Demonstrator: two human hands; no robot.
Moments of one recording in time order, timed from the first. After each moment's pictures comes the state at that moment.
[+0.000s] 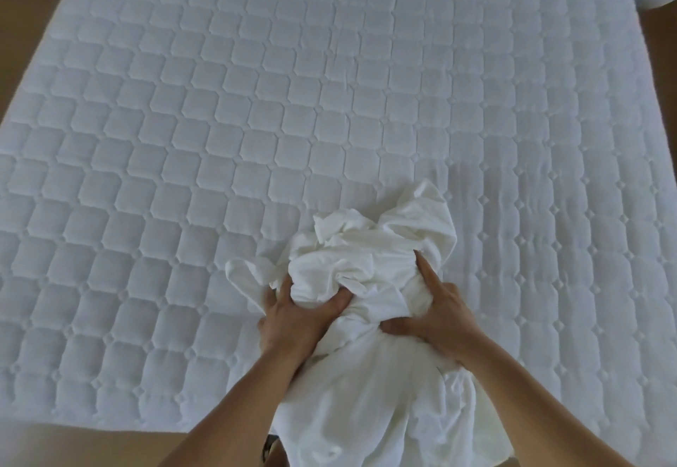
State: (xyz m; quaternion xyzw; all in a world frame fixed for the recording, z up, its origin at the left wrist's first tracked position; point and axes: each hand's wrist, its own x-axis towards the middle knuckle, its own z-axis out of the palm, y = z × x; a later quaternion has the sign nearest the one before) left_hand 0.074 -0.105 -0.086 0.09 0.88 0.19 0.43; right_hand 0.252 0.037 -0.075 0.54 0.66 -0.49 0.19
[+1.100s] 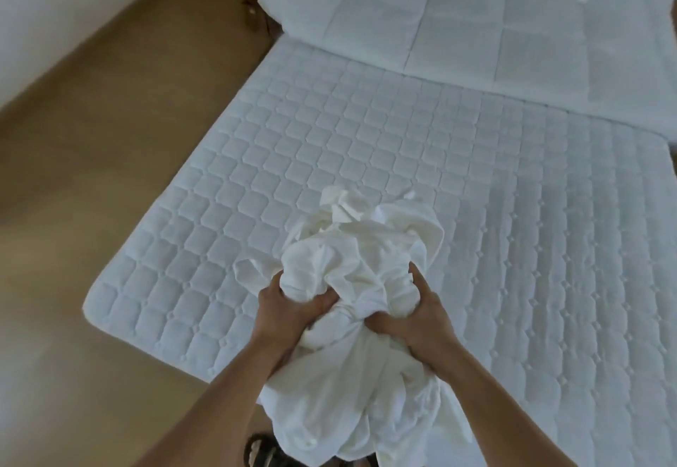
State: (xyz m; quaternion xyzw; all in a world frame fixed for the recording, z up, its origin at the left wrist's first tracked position) left_hand -0.032 -0.231 0.039 0.03 0.83 0.44 0.34; right_hand 0.125 -0.072 0.029 0.45 0.68 -0.57 0.03
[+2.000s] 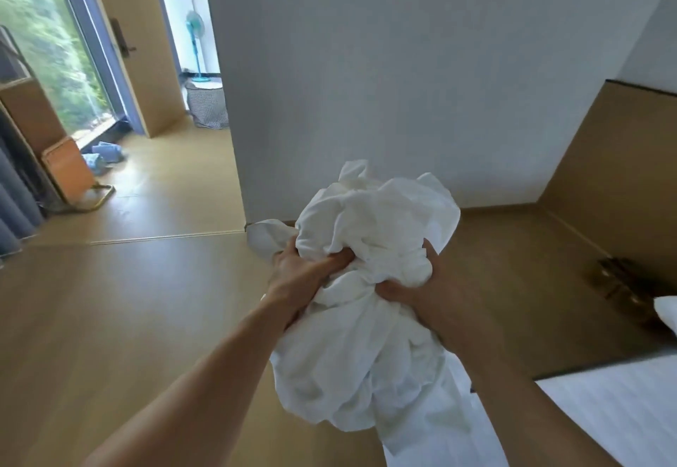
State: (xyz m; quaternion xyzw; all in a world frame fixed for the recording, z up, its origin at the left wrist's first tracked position) left_hand -0.259 -0.725 0.324 -0.22 0.73 0.63 -0.14; right_hand -0.305 -0.504 0.326 -0.09 0.79 -0.60 0.11
